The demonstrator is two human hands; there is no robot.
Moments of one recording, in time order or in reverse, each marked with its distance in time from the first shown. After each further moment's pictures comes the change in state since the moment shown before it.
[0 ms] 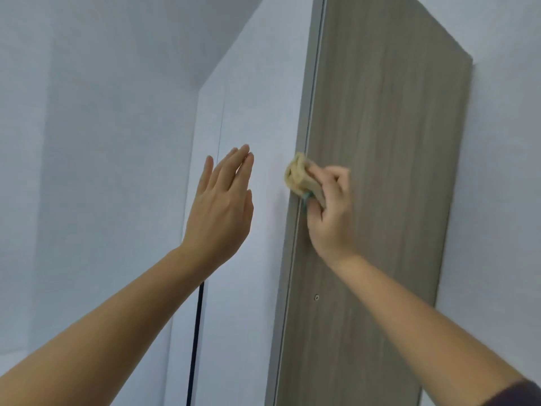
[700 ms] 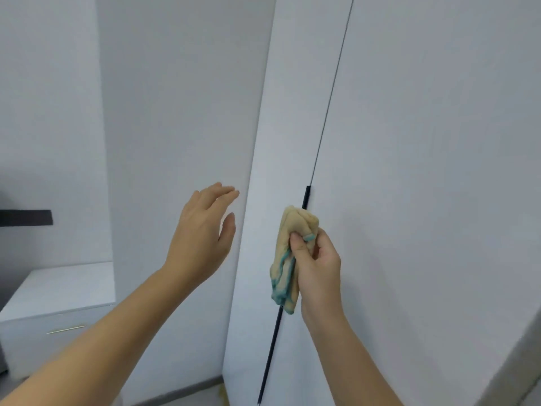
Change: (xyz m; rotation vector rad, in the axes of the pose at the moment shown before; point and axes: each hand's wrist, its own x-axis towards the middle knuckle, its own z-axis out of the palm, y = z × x) left_hand -0.215 -0.254 0.016 -0.195 -0.338 -0.367; right_hand -0.192 -0.163 0.223 0.598 -0.203 1.267
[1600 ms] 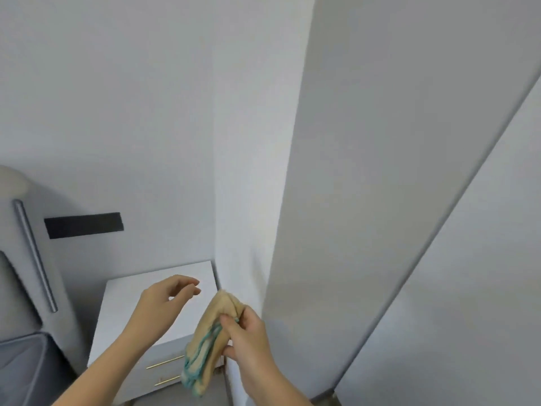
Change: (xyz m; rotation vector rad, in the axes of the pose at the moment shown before) left_hand -0.008 -0.673 -0.032 -0.251 -0.492 -0.792; right_hand 0.075 0.363 0.584 0.091 -0.285 0.860
